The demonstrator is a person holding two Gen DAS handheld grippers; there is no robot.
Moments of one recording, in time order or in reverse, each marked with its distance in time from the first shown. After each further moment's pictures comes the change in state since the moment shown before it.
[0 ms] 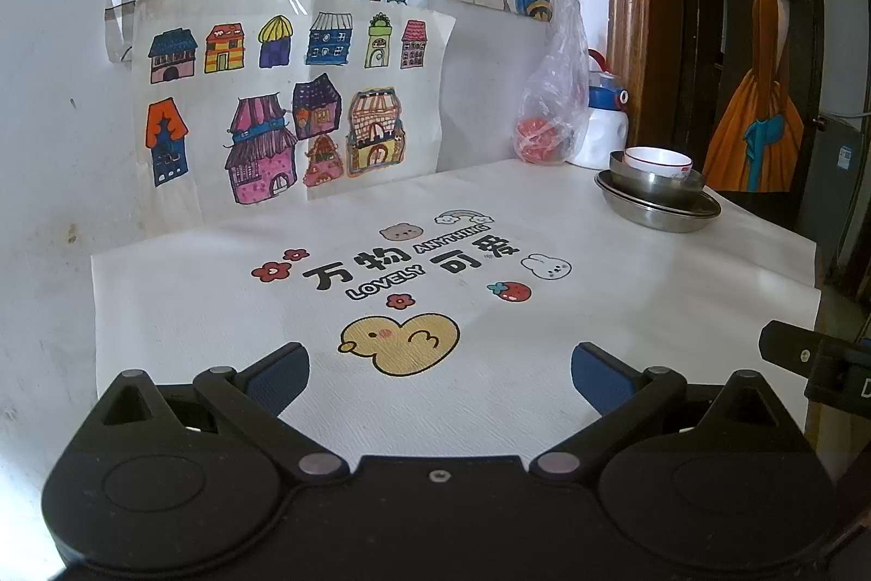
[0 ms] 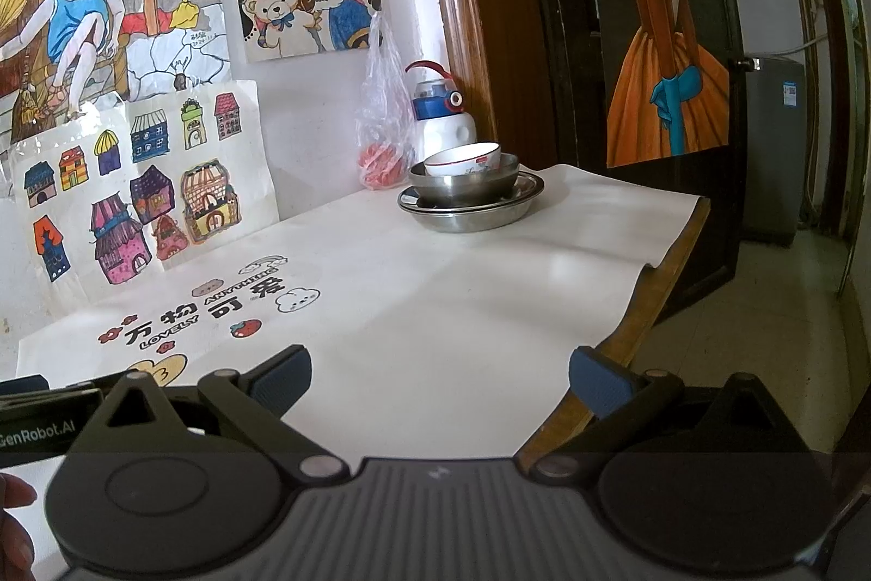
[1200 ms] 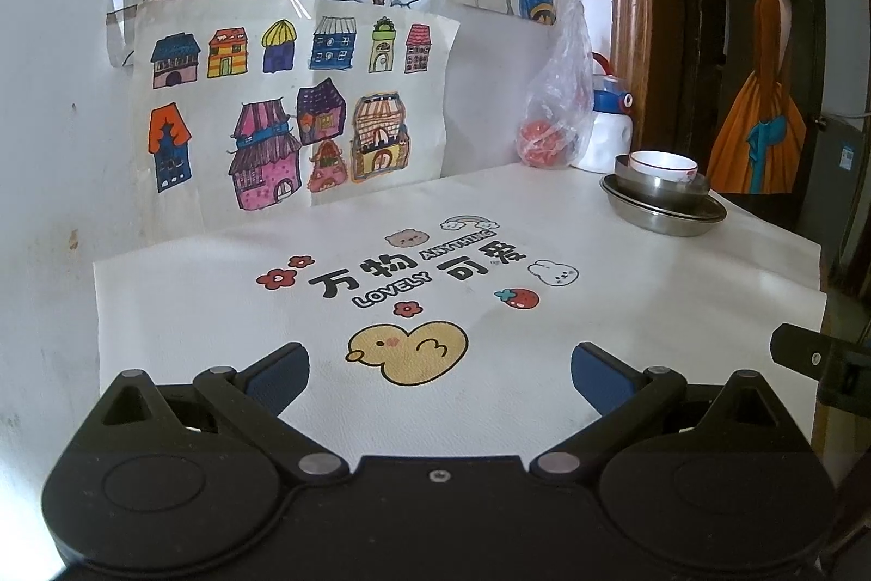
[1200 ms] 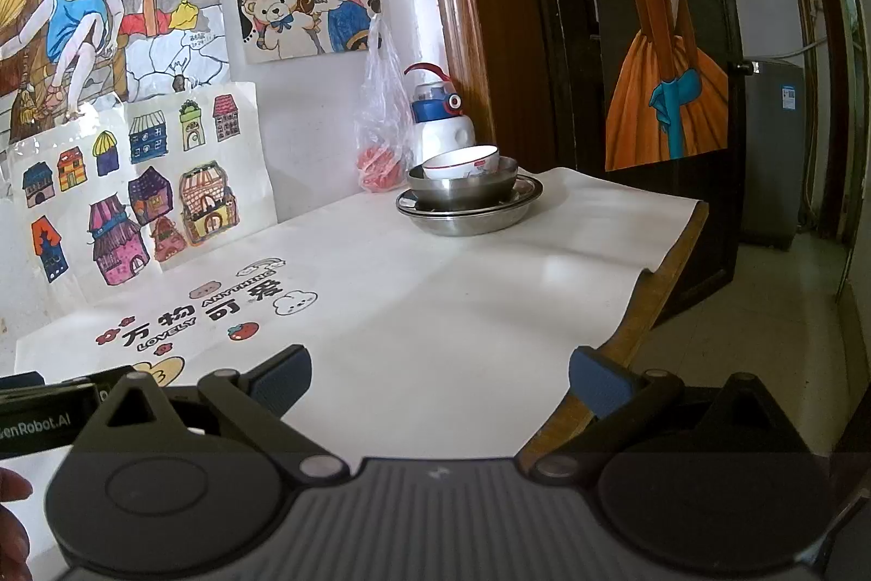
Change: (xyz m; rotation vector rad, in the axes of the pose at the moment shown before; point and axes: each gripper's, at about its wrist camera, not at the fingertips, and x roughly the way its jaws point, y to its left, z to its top) left arm 0.002 0.003 0.003 0.003 -0.001 0.001; right arm 0.001 -0.002 0.001 -0.003 -0.003 -0.001
